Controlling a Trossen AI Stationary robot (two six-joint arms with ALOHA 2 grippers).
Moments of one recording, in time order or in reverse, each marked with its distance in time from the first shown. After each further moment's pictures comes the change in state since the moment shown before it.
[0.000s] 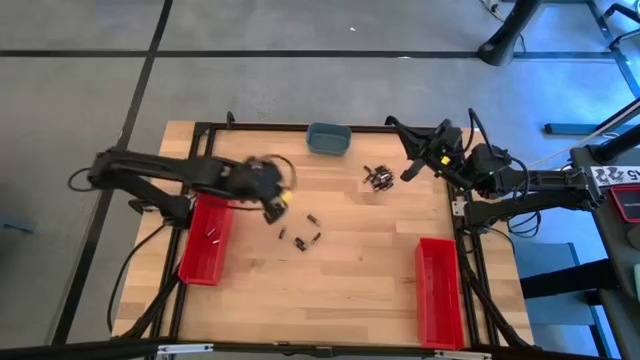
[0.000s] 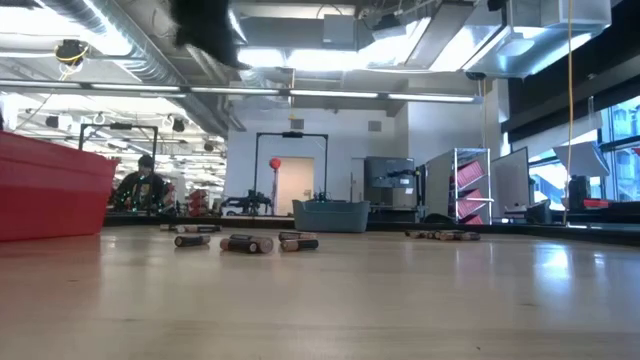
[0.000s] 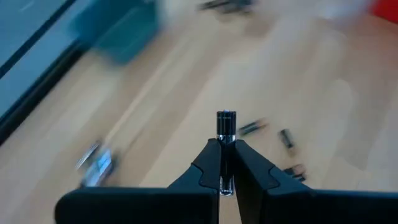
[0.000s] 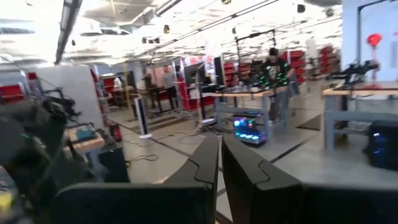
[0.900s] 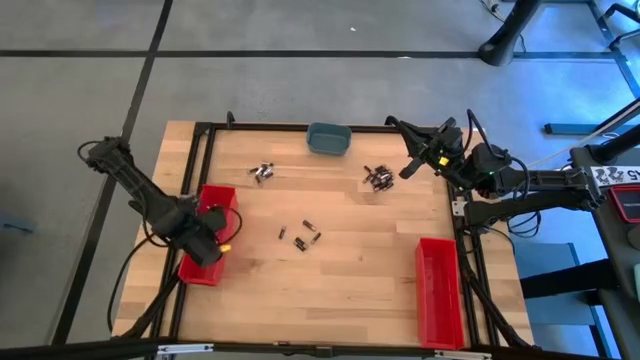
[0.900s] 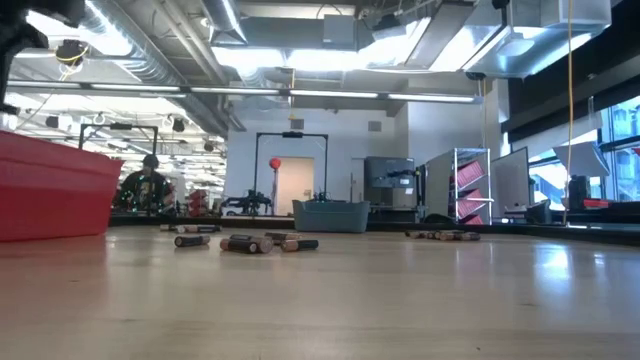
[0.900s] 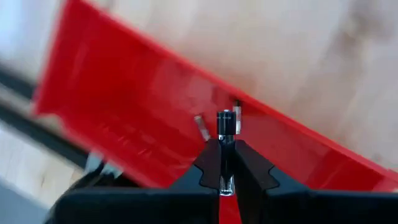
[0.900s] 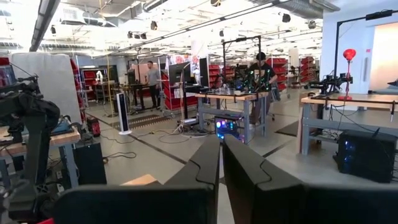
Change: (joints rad) left arm -0.604 -0.139 -0.298 -0.488 0.189 -0.526; right arm 0.000 0.000 0.000 0.000 0.048 -0.091
